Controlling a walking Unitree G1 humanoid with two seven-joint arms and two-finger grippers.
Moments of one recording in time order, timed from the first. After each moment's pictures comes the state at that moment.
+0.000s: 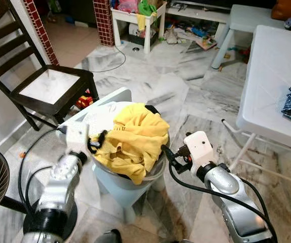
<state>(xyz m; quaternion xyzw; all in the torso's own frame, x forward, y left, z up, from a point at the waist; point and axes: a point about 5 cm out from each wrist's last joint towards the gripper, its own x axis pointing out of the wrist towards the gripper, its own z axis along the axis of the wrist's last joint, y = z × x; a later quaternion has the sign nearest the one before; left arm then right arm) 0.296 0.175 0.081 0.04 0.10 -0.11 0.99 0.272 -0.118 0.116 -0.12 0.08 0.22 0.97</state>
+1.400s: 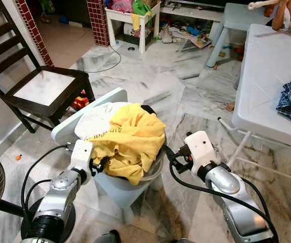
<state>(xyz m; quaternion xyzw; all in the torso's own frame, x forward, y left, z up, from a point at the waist) 0.301 0.194 0.040 0.04 0.23 -0.12 0.97 0.273 -0.120 0.117 -0.12 0.08 0.22 0.96</state>
